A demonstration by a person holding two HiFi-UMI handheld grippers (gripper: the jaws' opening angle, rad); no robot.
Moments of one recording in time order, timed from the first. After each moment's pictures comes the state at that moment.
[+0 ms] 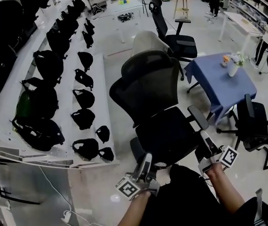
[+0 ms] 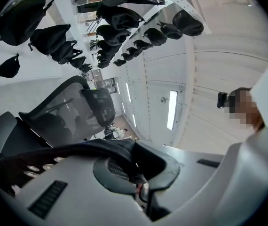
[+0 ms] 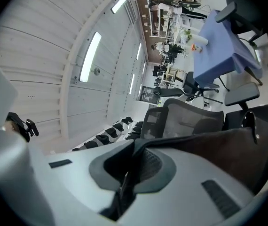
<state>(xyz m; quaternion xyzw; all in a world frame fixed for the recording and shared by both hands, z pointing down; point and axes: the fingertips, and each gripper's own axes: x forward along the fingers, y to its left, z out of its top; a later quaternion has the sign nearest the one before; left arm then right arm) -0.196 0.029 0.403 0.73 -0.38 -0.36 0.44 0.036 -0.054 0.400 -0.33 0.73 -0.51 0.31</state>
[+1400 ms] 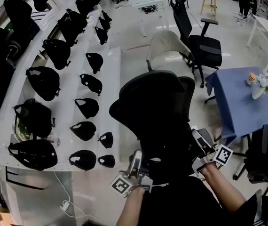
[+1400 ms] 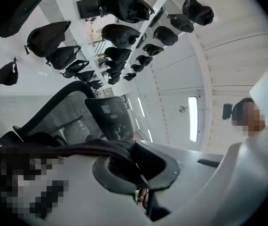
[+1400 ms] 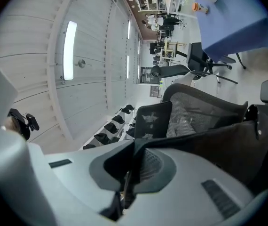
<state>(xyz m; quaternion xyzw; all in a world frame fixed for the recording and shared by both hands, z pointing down) -0.202 -0.173 0.427 0.66 -0.50 -0.39 0.40 0.017 -0.292 0.440 -0.21 0.74 -0.58 0.27</state>
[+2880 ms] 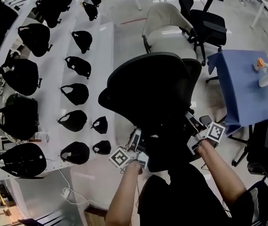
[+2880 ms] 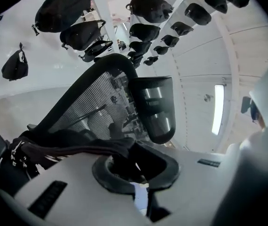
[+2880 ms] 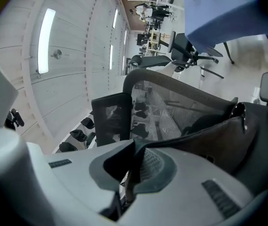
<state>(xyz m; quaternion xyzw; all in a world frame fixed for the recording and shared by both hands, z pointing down) -0.239 -0.260 0.591 0.61 -0.53 -0.30 0.50 -0.027 -0.375 0.592 -0.24 0.72 -0.63 0.17</state>
